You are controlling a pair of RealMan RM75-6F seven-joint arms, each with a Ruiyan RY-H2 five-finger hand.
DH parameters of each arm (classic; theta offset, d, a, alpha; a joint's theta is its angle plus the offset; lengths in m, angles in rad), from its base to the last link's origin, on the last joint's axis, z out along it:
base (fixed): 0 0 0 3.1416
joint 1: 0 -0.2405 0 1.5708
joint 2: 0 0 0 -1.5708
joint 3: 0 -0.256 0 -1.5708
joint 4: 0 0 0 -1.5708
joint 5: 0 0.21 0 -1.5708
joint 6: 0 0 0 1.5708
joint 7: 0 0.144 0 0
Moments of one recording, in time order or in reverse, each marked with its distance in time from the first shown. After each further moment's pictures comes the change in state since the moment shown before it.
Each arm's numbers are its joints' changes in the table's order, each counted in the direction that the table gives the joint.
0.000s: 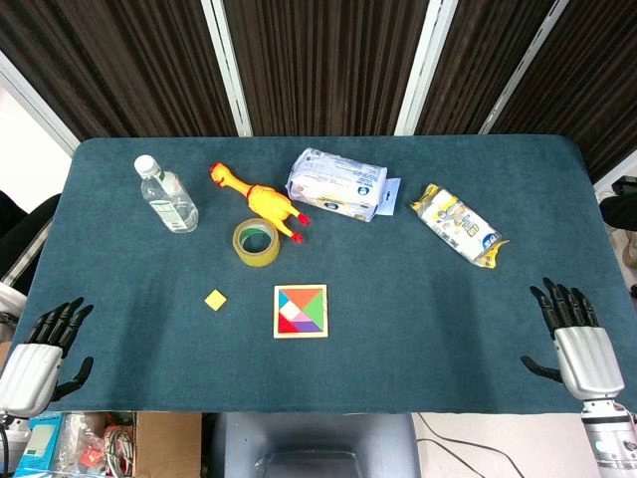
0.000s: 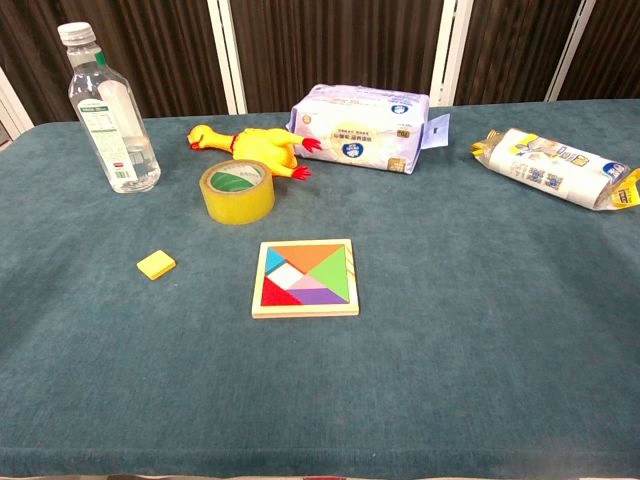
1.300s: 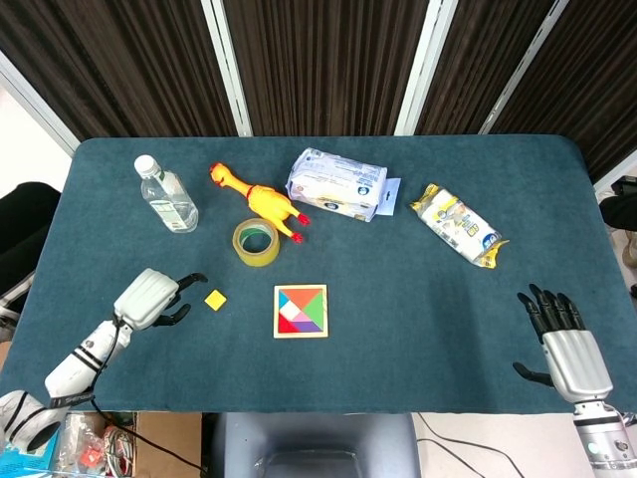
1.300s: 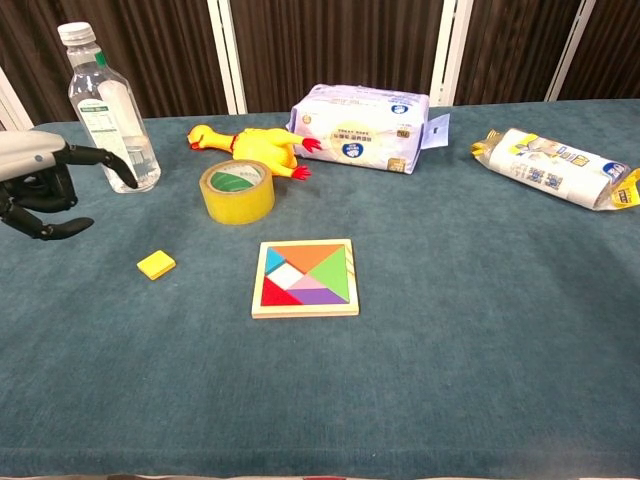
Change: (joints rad) left arm 0.490 -0.212 0.082 -0.331 0.072 -0.443 -0.235; right arm -0.010 0.004 0.021 0.014 -0.012 -0.041 -0.006
